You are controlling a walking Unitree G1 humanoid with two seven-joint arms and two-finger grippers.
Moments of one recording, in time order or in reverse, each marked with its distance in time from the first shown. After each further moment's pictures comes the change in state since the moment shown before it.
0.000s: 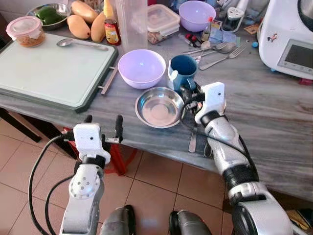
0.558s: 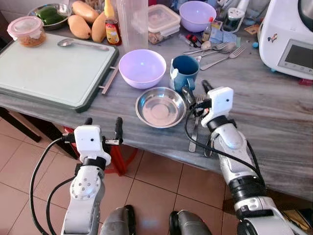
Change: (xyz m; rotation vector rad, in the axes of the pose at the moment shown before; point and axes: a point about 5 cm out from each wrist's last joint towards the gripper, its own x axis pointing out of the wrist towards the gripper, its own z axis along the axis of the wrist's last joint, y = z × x) left arm 0.000 -0.002 -0.004 -0.011 0.018 0.002; right arm -0.017 -0.006 0.013 -0.093 -0.080 -0.041
